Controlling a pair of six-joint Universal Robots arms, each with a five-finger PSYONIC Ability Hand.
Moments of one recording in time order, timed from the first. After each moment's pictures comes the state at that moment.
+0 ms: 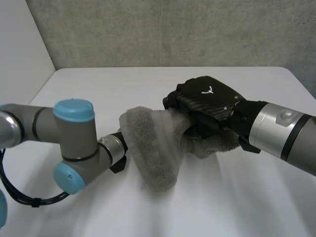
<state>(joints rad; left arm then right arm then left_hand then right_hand) 4.22 -2.29 -1.31 3.21 -1.27 3.06 1.96 -1.43 1.46 0.19 0.87 2.81 1.17 1.20 1.20 1.20 1.01 1.09 1.09 1.09 1.09 0.93</state>
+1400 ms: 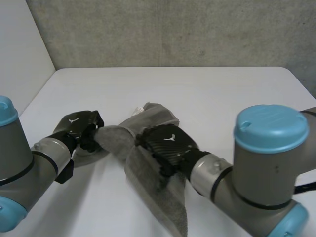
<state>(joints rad) 4.38 -1.76 -1.78 3.21 -1.50 3.10 2.31 -1.19 1.51 -0.02 1.29 3.00 1.19 1.22 1.22 1.22 1.02 0.36 0.39 0.38 0.35 0.14</state>
